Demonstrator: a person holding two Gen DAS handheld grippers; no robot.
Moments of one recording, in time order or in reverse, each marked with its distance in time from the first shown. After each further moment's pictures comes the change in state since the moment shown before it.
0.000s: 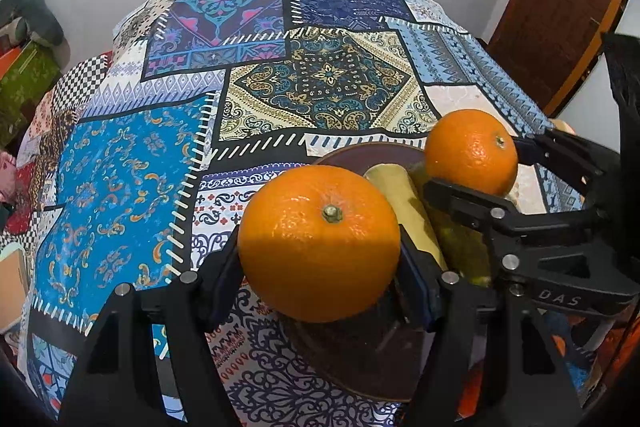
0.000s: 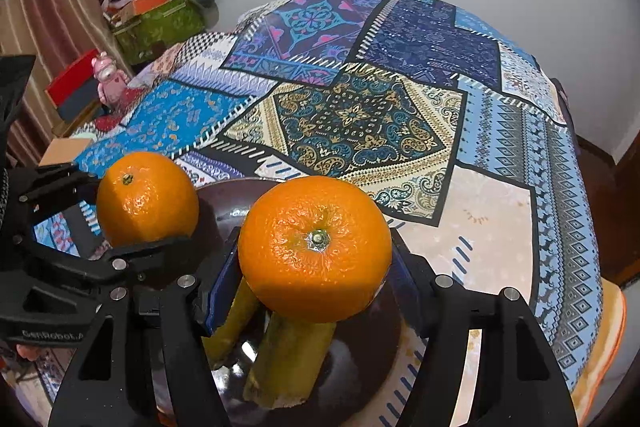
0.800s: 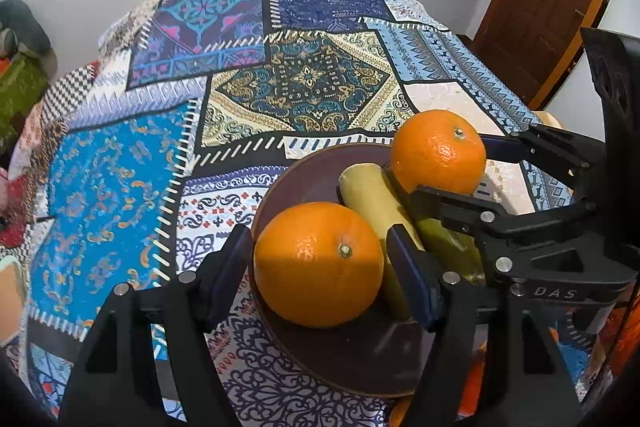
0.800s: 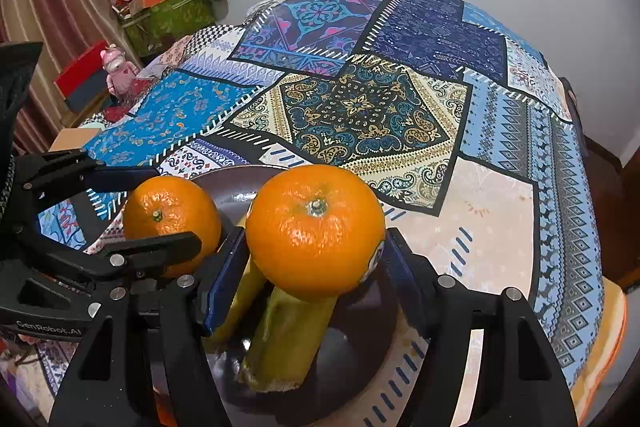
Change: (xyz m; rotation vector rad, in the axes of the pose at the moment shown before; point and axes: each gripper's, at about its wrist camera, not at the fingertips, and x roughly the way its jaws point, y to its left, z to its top) left arm -0.008 -0.011 0.000 0.042 -0.017 -0.040; right arm -0.004 -0.006 -0.005 -0.009 0.021 0.040
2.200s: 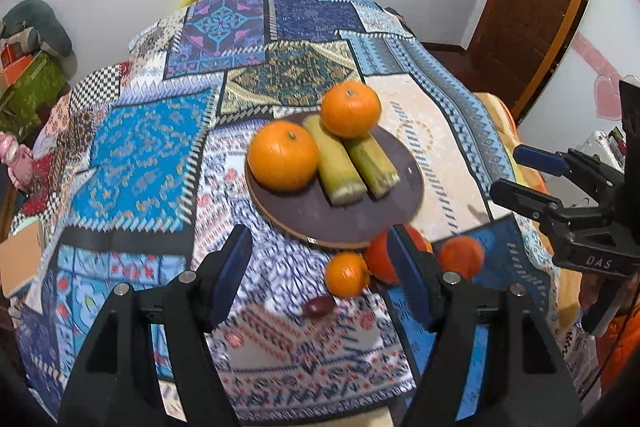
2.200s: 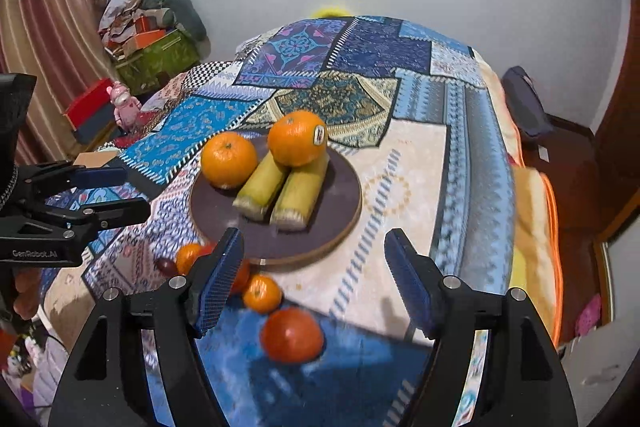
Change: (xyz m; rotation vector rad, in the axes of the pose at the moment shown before) left arm -0.112 -0.043 -0.080 -0.019 -0.045 0.014; right arm -0.123 0.014 -0.090 0.127 -0.120 -0.063
